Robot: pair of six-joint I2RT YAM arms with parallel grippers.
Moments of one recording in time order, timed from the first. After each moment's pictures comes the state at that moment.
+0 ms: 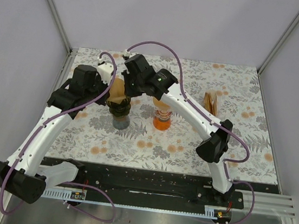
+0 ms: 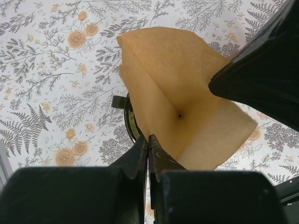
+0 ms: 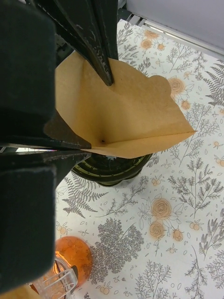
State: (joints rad) left arm -0.32 1.09 1.21 -0.75 0.06 0.08; right arm 0.94 2.09 2.32 -0.93 0.09 0.46
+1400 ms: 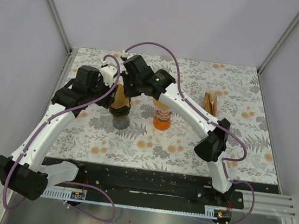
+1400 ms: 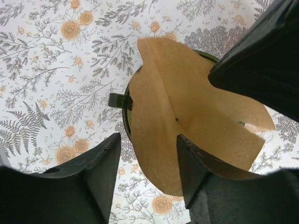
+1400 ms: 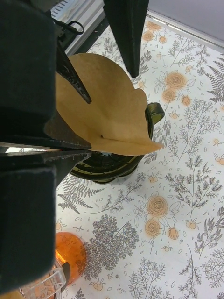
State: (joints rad) left arm -0.31 1.12 1.17 -0.75 0.08 0.13; right arm 0.94 2.12 2.32 -0.92 0.09 0.42
